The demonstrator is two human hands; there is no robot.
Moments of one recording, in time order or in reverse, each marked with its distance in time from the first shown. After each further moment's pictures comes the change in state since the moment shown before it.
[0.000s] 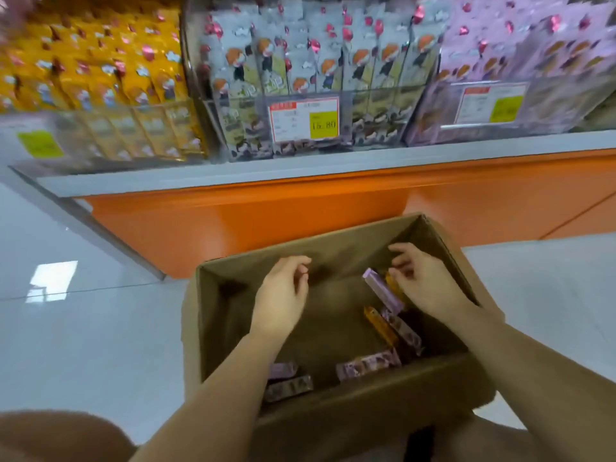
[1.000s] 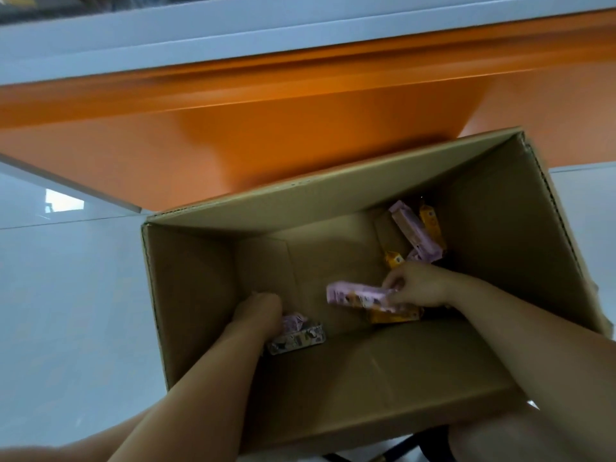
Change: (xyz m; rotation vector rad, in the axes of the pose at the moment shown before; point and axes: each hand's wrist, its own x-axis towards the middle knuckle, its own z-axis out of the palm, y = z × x) left_hand -0.032 -0.142 0.072 0.644 -0.979 -0.495; right_hand 0.036 0.063 0.103 -0.074 -0.920 0.315
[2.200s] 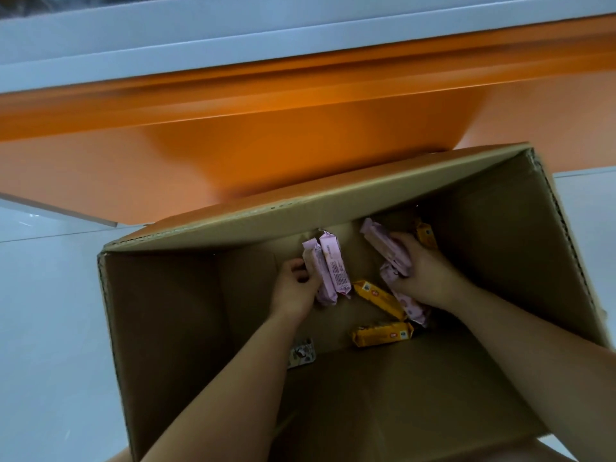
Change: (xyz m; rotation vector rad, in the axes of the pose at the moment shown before) left_hand 0.018 0.080 -0.033 -1.274 0.289 -0.029; right_hand 0.019 0.024 -0.018 0.180 0.467 -0.163
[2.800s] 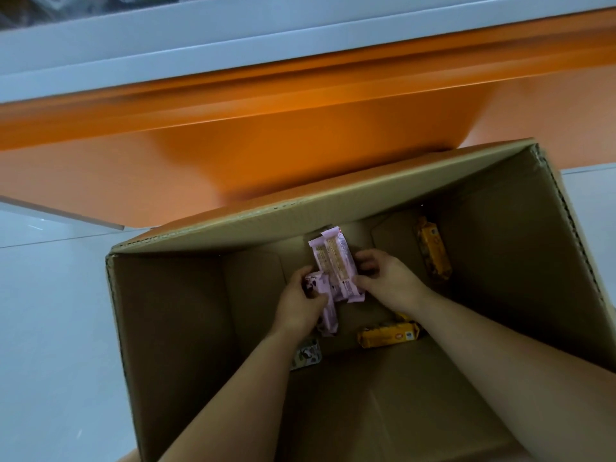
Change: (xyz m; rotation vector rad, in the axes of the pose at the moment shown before) left_hand -0.011 -0.014 -0.004 0.021 -0.109 0.001; right_hand 0.012 -0.034 0.045 0.272 -0.053 0.111
